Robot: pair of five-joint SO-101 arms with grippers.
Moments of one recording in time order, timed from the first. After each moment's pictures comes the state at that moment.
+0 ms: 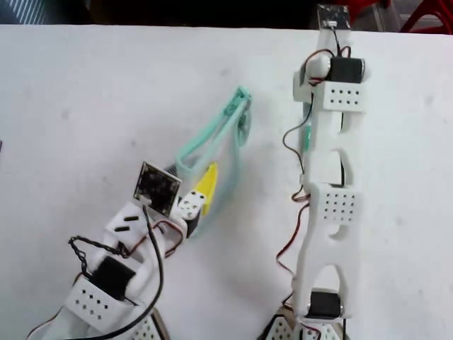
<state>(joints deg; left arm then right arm) 24.7 -80.2 82.4 23.5 2.6 0.3 52.8 -79.5 97.4 4.6</state>
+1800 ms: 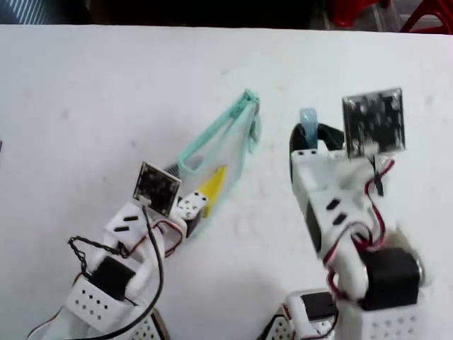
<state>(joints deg) 24.6 -80.2 82.4 23.5 2.4 -12.0 -59.6 15.9 72.8 5.1</state>
